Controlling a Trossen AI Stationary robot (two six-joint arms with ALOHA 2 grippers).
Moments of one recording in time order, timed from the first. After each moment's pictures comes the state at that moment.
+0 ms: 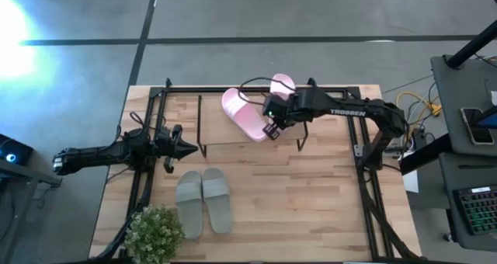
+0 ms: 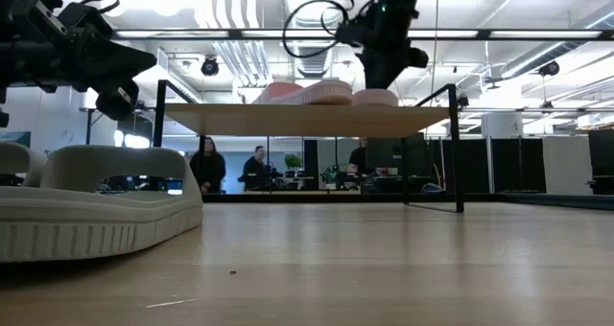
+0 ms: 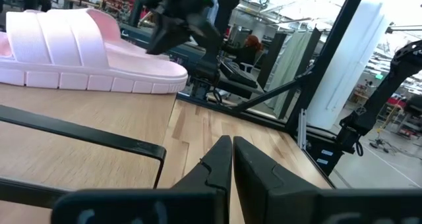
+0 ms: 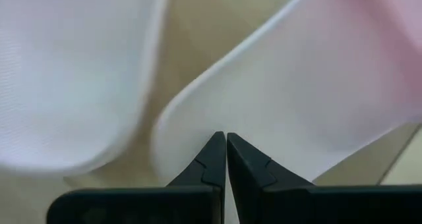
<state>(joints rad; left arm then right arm) 0.14 0.13 0.01 0.12 0.15 -0.33 -0.17 1.74 1.61 -1.11 0.28 0.54</state>
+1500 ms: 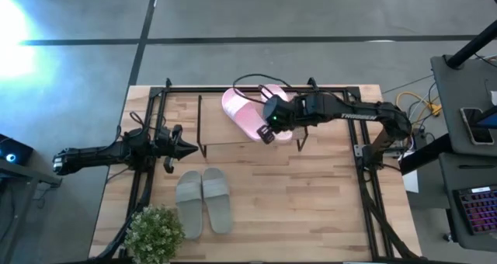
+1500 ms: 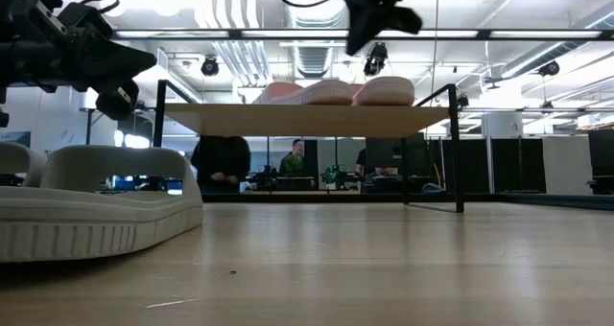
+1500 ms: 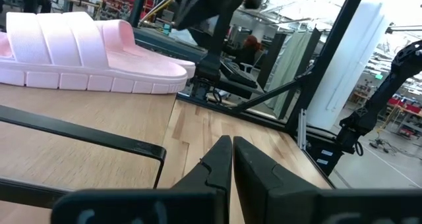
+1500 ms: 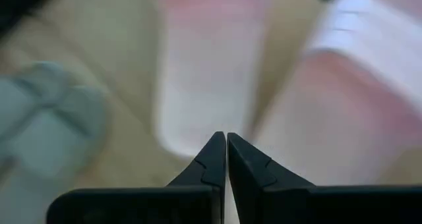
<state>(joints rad) 0.14 0.13 0.01 0.12 0.15 -0.33 -0.06 1.70 1.74 -1.07 0.24 0.67</state>
